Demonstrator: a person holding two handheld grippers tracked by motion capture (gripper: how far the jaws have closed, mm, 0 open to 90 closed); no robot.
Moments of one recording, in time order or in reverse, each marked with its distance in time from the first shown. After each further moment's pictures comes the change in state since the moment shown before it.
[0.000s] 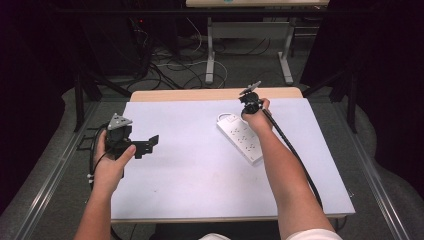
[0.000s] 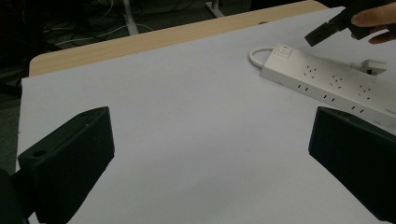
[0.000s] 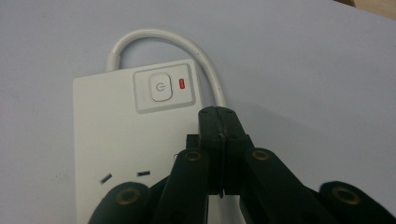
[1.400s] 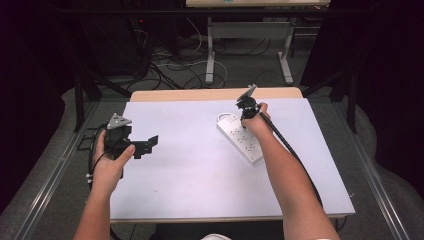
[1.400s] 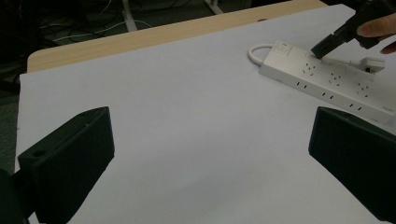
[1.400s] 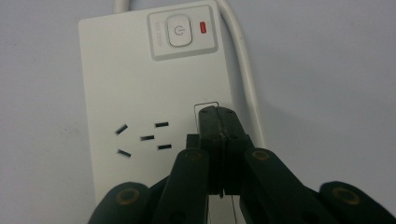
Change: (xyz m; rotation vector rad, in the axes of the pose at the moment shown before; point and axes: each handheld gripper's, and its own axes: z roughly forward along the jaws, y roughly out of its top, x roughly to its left) left arm 0.001 0.000 0.000 0.011 -0.015 -0.010; right arm 0.013 -0.012 -0.001 0.121 0.005 -0.028
